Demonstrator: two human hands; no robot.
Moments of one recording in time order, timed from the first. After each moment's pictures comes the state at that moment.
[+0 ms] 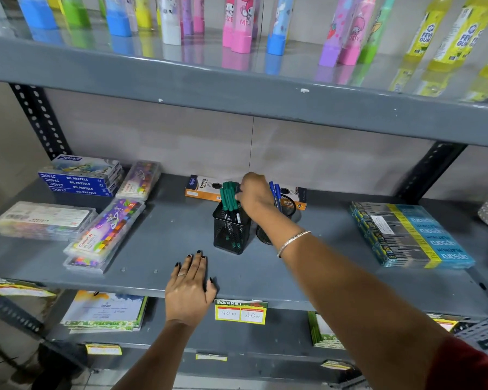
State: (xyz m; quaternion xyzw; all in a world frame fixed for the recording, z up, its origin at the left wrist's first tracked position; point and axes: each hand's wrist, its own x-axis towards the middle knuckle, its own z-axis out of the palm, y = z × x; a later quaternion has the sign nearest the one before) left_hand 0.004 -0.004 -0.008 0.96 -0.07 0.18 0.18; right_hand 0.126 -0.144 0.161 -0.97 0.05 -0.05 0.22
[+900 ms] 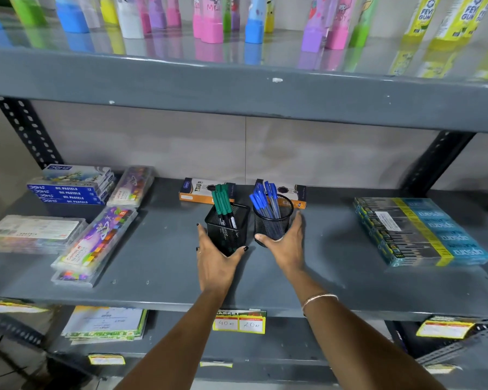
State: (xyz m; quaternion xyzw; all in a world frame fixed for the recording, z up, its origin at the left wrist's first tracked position) left_hand 0.065 -0.073 0.025 0.84 0.09 0.10 0.53; right_hand 0.073 -0.221 0.057 -0.85 0.19 -0.14 0.47
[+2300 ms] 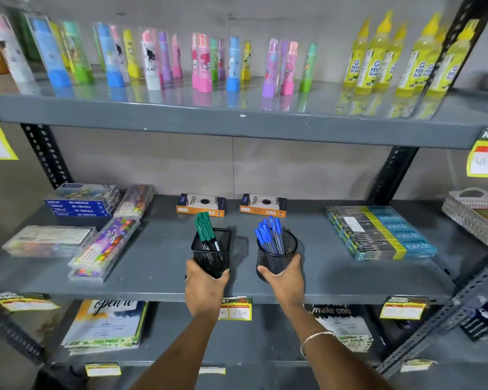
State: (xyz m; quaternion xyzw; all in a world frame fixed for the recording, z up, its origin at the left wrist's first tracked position) left_hand -0.020 -0.070 0.047 0.84 0.18 0.13 0.49; right_hand -0.035 -0.224 0.066 -0.83 0.25 -0.15 0.48
